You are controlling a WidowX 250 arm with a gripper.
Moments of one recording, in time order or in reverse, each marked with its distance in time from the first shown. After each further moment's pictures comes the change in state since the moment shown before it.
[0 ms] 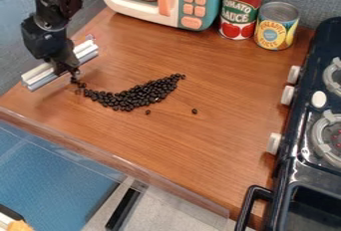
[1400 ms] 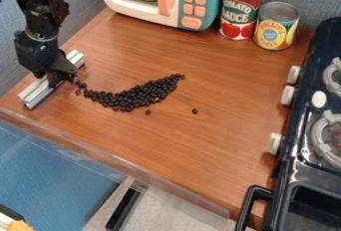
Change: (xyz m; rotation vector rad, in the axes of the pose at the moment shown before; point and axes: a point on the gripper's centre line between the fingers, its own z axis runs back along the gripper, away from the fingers) arm 0.014 0.027 -0.013 0.176 -0.066 0.239
